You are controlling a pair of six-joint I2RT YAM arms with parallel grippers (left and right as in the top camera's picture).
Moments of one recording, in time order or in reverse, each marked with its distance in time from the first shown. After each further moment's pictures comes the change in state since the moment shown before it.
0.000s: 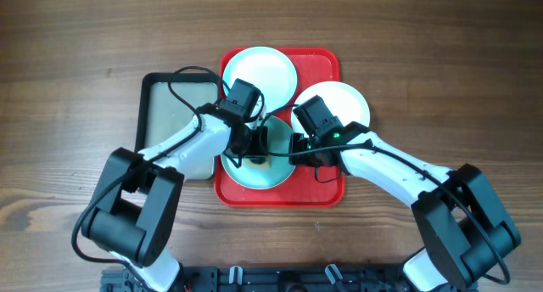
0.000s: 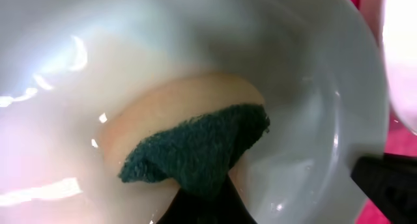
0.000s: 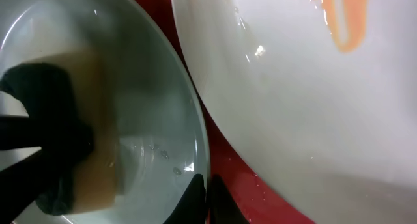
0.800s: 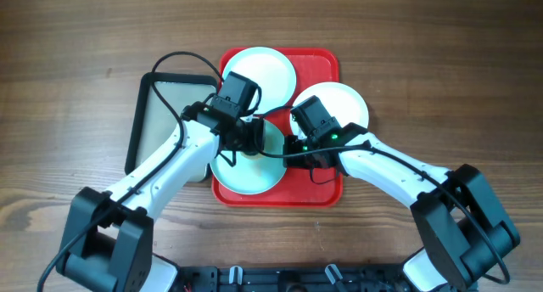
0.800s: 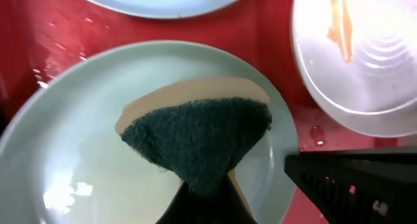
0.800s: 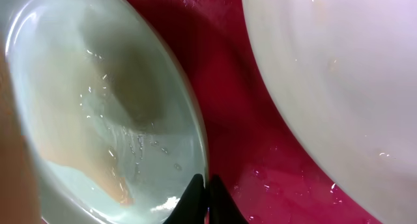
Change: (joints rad) left arm -0.011 -0.195 0.039 -0.115 -0.130 -0.001; right arm 0.011 0.001 -0.002 0.026 -0.105 -0.003
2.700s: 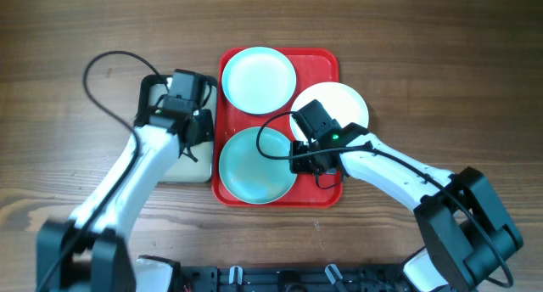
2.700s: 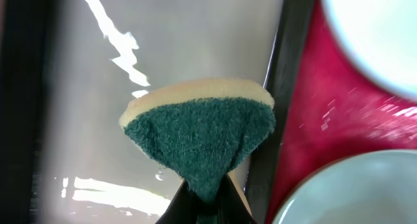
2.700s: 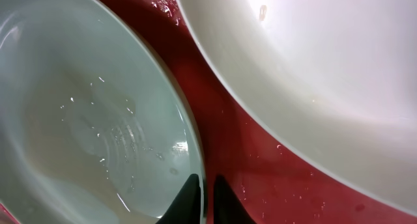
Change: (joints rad) left arm 0.238 -0.119 -0.074 -0.020 -0.335 0.023; right arm 0.002 -0.016 0.002 -0.127 0.062 -0.003
